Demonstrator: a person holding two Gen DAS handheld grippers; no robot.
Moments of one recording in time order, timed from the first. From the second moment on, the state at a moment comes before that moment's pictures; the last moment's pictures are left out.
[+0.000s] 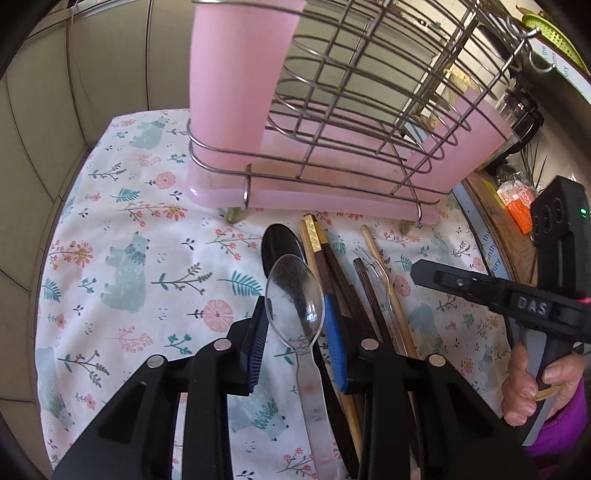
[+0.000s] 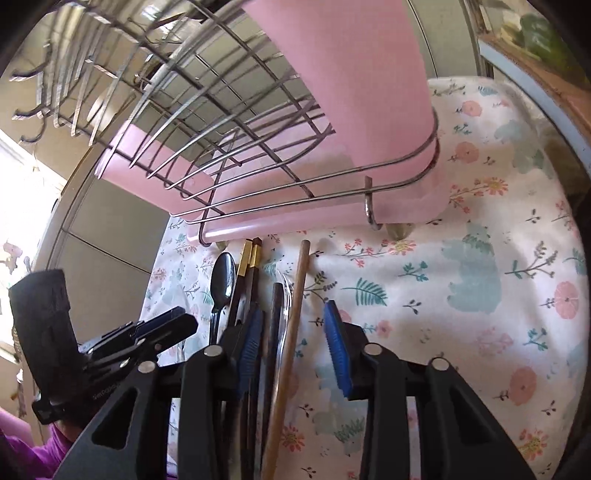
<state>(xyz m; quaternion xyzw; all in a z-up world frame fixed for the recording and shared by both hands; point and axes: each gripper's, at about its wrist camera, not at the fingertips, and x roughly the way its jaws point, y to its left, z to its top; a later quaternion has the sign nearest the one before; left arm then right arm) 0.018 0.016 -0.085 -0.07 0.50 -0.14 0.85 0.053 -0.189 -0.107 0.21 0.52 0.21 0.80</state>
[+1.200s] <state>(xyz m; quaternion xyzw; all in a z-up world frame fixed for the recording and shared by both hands) -0.005 0.047 -0.048 -0.11 0.42 -0.13 0.89 0.035 -0.194 -0.090 0.24 0.49 0.19 0.82</state>
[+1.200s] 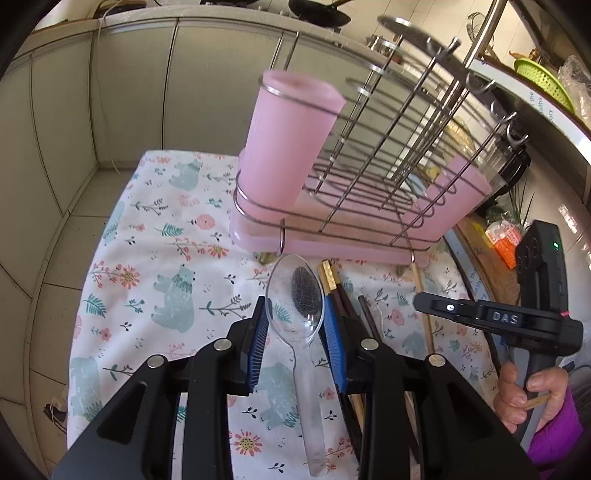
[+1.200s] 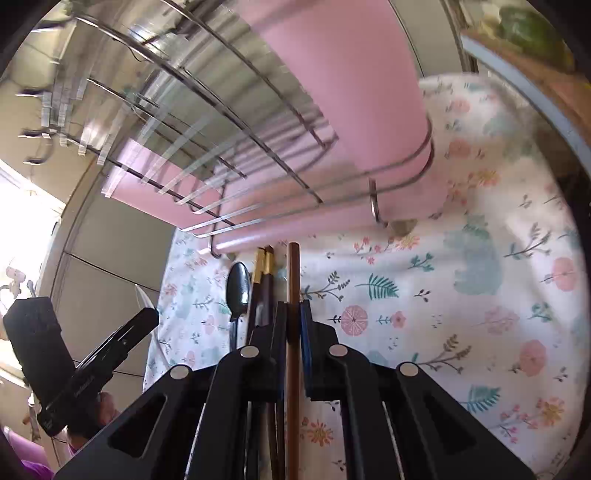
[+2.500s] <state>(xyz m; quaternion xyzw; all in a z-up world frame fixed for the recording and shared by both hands) 0.004 0.069 0.159 -0.08 0.15 -0.07 0.98 0.008 -0.276 0.160 0.19 0.12 0.15 0.96</state>
